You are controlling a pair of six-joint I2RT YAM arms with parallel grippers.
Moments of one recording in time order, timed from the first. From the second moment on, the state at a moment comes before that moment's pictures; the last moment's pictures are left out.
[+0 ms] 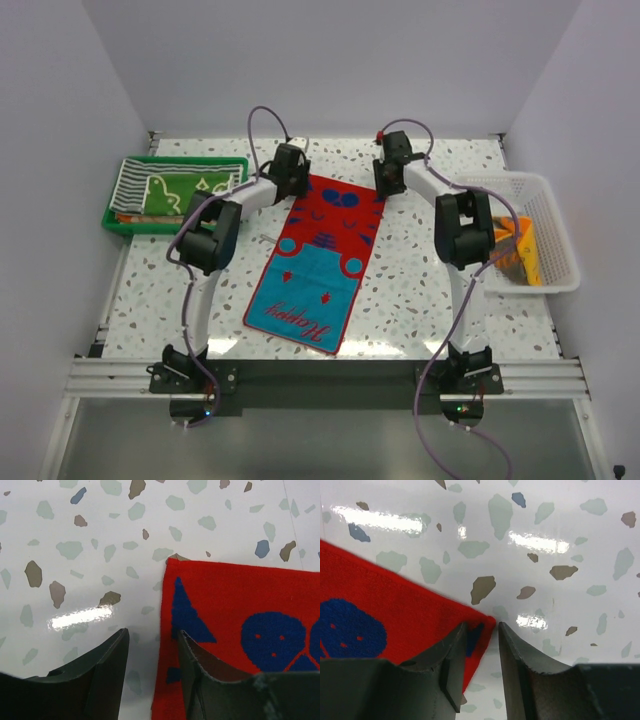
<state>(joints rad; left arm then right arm) -0.40 2.31 1.69 -0.08 -0.11 -0.18 0.25 2.29 1.81 -0.51 0.08 0.10</state>
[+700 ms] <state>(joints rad) -0.44 1.95 1.26 -0.14 -0.20 -0.40 0.28 2.30 1.84 -0.52 0.05 0.05</state>
